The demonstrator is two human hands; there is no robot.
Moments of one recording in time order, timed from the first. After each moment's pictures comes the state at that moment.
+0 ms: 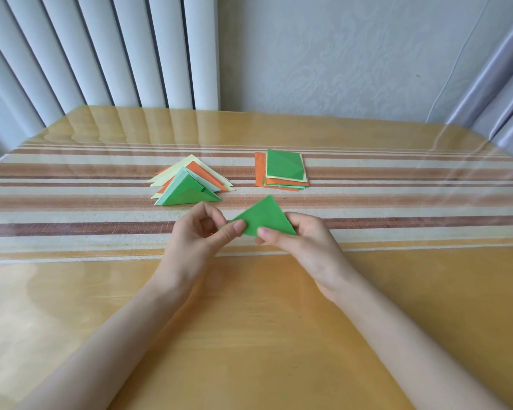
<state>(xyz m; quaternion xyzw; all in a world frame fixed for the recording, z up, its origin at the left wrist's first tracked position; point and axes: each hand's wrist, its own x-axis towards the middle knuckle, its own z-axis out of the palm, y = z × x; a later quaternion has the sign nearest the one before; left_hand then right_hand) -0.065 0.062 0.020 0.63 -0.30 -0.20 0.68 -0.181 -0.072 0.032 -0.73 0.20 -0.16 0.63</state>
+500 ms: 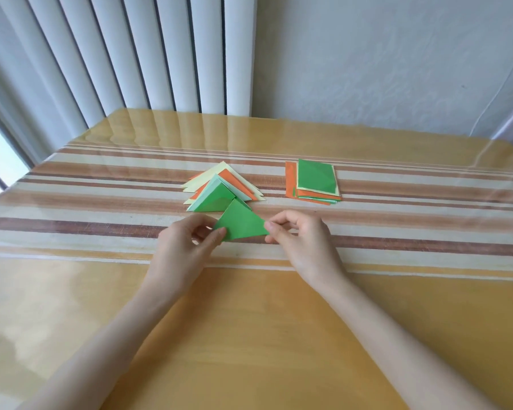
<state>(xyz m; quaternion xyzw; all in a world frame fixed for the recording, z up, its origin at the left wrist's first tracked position) -0.022 0.098 0.011 0.82 -0.29 -0.03 0.49 -0.132 -0.060 0.026 -0.84 0.20 -0.23 0.45</state>
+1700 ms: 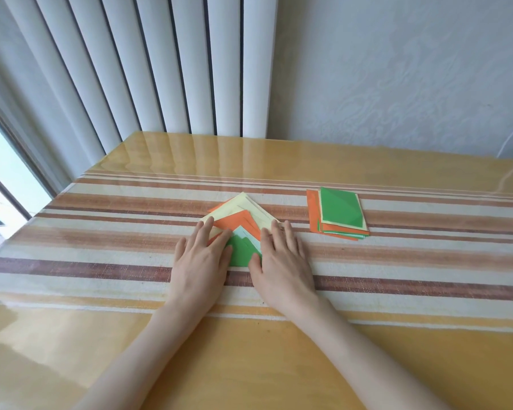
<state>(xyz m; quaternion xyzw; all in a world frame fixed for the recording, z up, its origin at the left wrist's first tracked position) 0.041 0.080 -0.011 0.91 -0.36 0.08 0.20 -0.048 -0.041 0.006 -0.97 0.21 -0.03 0.13</state>
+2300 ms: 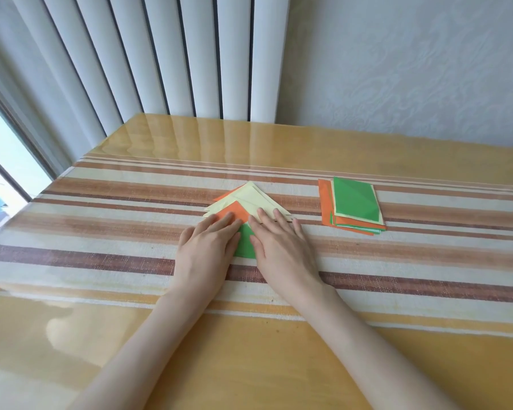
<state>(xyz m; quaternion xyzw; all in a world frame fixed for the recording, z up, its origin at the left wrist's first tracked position) 0.050 0.075 -0.007 0.90 -0.37 0.04 0.21 -0.028 -0.050 0.004 -0.98 0.14 -0.07 0.13</state>
